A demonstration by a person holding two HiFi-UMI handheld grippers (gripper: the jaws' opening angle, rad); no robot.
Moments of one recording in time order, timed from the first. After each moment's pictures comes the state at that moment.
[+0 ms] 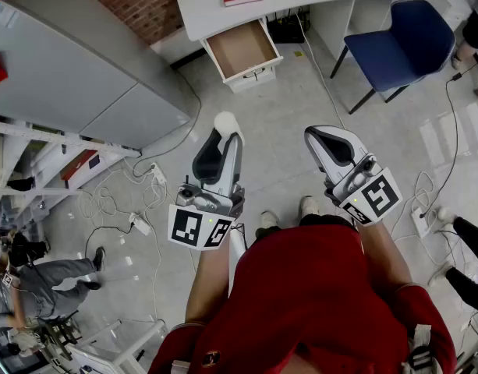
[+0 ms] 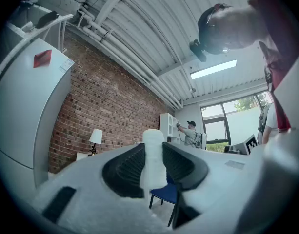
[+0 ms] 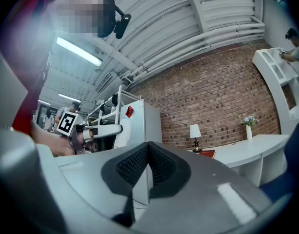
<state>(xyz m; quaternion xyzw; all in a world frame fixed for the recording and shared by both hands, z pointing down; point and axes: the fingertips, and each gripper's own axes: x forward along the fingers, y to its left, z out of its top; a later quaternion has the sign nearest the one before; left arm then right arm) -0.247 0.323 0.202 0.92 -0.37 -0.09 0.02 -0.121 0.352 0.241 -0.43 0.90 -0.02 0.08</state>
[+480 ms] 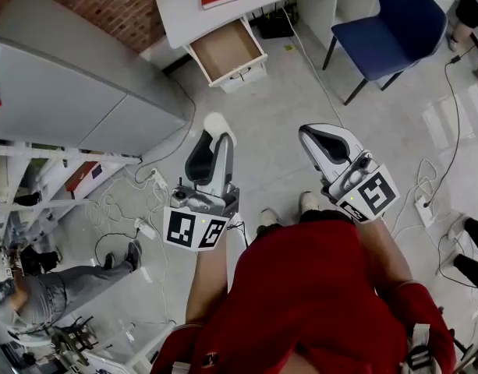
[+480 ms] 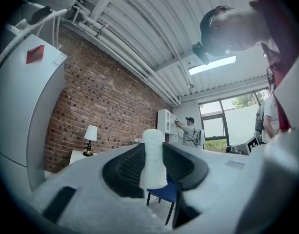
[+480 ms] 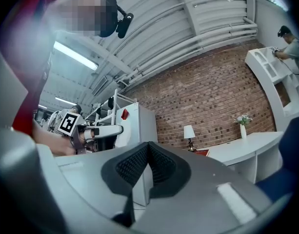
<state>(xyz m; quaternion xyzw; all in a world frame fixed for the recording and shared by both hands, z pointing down) -0.192 0.307 0.206 0.93 -0.37 -0.08 0.02 -0.064 0.344 0.248 -0.44 0.89 -0.02 0.09</state>
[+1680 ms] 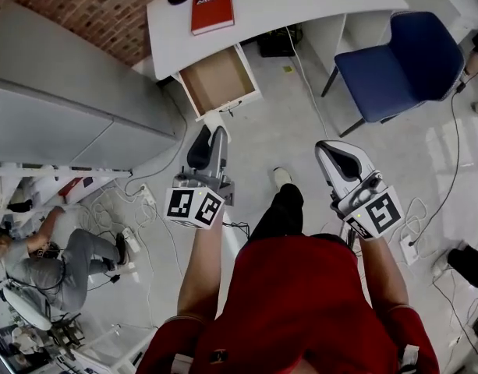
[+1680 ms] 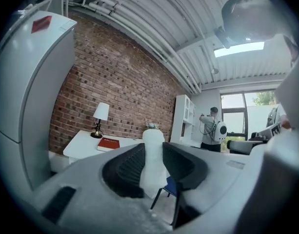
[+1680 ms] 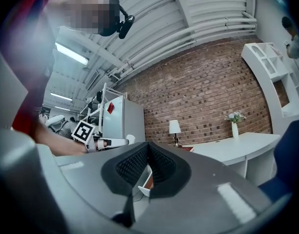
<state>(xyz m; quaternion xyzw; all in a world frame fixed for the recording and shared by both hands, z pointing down) -0.102 0.098 0.305 0.89 -0.44 -0.03 0.11 0.077 0.194 0.292 -0.45 0.89 -0.04 0.06</state>
